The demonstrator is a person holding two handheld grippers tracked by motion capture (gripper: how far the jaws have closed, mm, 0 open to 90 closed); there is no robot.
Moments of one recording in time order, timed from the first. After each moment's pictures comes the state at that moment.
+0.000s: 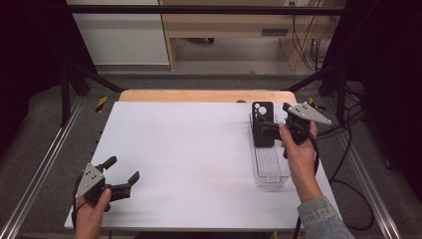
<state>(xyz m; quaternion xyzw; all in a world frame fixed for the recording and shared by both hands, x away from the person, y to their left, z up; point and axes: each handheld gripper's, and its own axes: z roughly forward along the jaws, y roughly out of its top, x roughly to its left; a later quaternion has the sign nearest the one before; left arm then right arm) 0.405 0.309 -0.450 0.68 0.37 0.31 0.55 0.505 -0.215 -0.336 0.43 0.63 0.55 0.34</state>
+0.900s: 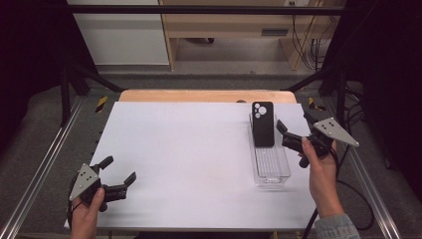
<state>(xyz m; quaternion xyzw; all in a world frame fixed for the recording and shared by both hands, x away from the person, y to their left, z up) 0.403 0.317 -0.448 0.68 0.35 0.31 0.56 0.472 -0.262 -0.351 0.42 0.59 0.58 0.38</state>
